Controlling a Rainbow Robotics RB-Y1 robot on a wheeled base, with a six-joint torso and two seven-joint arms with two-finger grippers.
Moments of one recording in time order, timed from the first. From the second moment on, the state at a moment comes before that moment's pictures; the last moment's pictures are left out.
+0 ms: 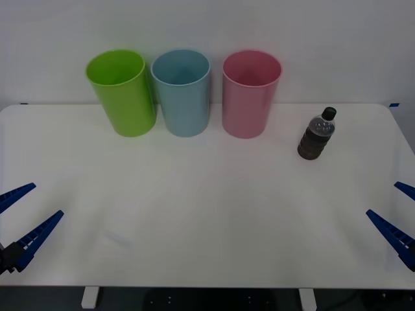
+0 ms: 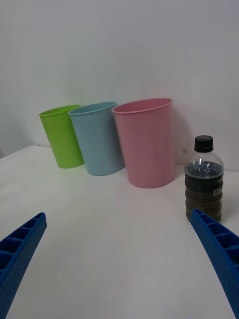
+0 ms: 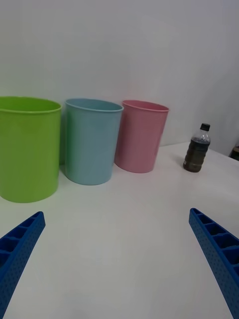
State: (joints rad) right arm 0.35 -0.40 -0.52 -1.66 0.96 -1.22 0.00; left arm 0.35 0.40 0.52 -1.66 -0.96 -1.22 0.00
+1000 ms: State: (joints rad) right arm 0.36 -0.39 -0.43 -1.66 0.93 -1.04 0.03; left arm 0.35 0.40 0.52 -1.66 -0.96 -1.22 0.00
